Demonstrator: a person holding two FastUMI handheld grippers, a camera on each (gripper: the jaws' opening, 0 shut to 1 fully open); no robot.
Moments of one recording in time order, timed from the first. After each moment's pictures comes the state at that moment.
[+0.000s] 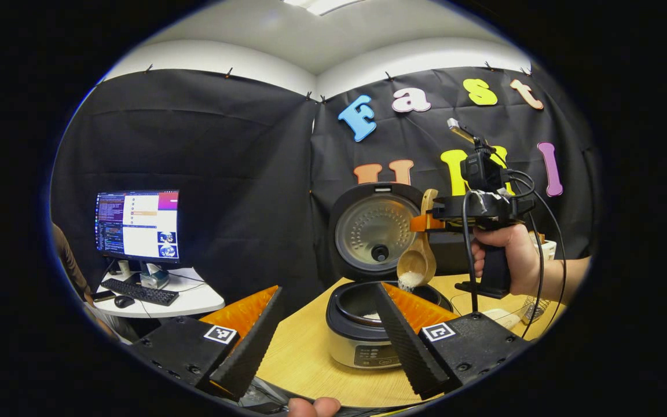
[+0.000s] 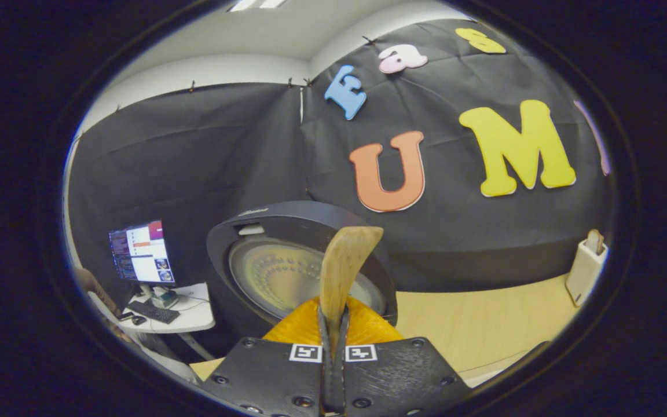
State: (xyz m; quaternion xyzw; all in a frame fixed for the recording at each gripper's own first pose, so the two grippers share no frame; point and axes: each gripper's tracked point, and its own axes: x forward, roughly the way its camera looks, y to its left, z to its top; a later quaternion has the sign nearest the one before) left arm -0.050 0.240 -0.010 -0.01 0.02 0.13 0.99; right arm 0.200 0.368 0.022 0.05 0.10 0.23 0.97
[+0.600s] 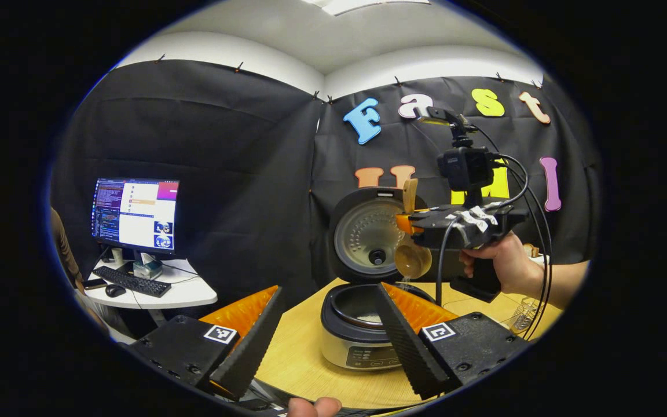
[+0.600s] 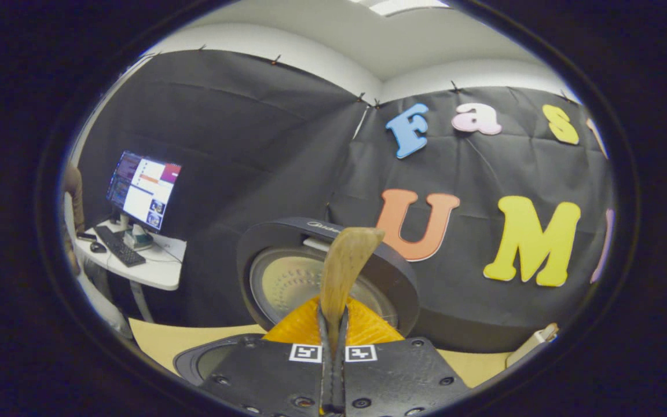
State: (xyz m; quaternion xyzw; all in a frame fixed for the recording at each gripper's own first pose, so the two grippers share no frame) left arm -0.052 0.238 -0.004 -0.03 0.01 0.12 0.99; right arm 0.184 0.400 0.048 -0.15 -0.01 0.24 0.96
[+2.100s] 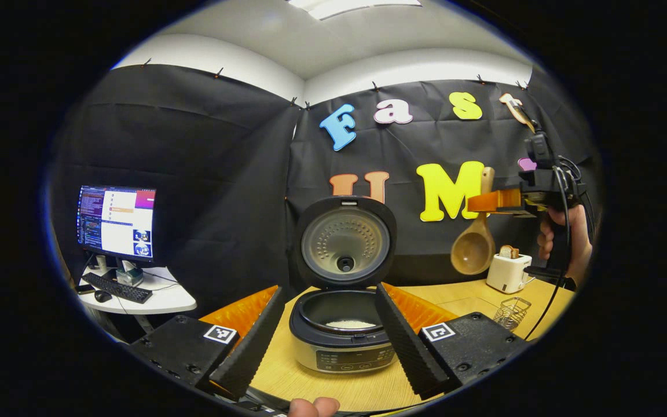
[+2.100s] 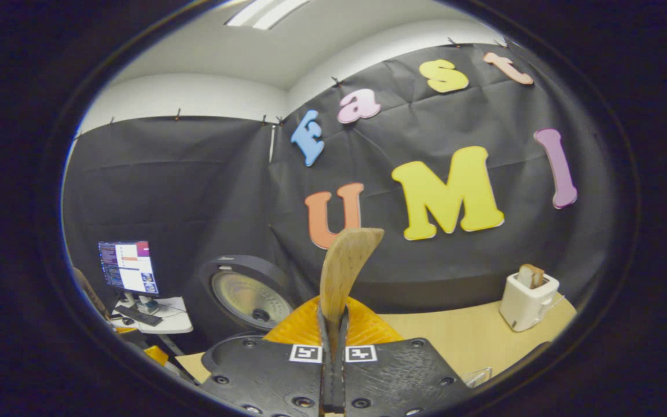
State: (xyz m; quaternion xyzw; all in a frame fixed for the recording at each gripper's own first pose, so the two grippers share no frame) left arm -0.044 0.190 0.007 -0.02 0.00 0.07 1.00; right arm 0.115 0.154 0.091 0.08 0.04 0.13 0.99
